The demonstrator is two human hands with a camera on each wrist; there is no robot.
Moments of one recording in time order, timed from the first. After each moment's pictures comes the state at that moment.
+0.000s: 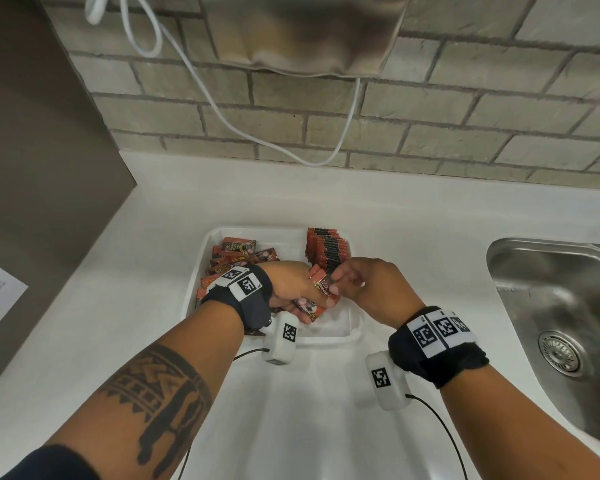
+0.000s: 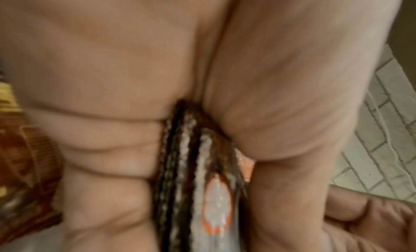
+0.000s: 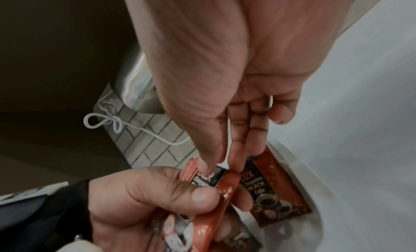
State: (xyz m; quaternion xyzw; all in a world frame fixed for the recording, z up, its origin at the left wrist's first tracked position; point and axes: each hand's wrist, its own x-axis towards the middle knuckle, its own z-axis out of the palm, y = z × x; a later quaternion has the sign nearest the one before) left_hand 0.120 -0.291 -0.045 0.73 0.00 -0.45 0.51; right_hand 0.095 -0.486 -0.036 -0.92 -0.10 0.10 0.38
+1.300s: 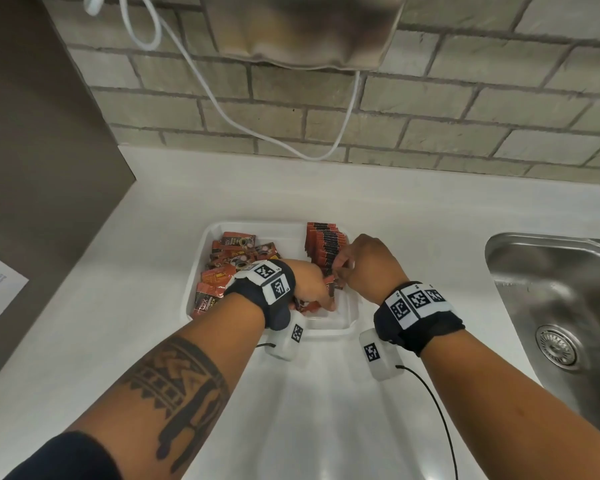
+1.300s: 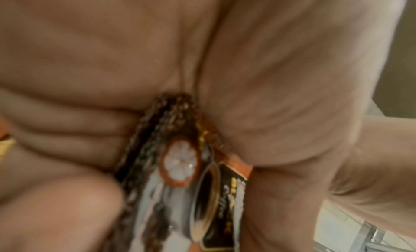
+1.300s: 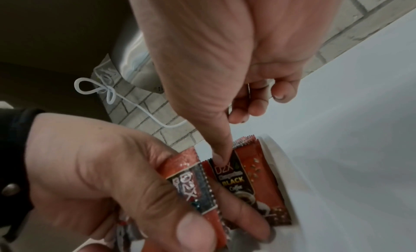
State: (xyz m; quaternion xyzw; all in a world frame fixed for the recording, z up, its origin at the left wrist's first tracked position) left_hand 0.126 -0.319 -0.035 0.87 -0.09 -0.44 0.19; right_hand 0.125 -0.472 -0.040 -0.96 -0.11 0.07 0.23
